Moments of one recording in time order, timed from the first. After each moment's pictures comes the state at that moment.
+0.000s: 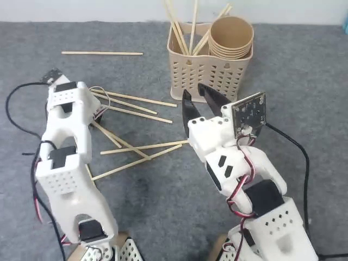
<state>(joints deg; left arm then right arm) -19.5 32.0 -1.1 66.1 40.0 -31.2 -64.2 52.5 30.0 -6.0</state>
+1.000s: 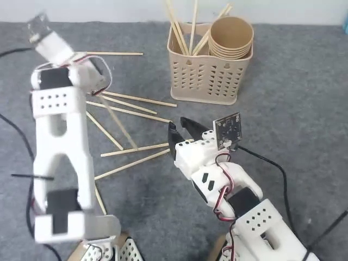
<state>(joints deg) -12.9 -2.9 -2.2 70.7 32.7 -37.8 -64.8 76.7 13.9 -17.6</state>
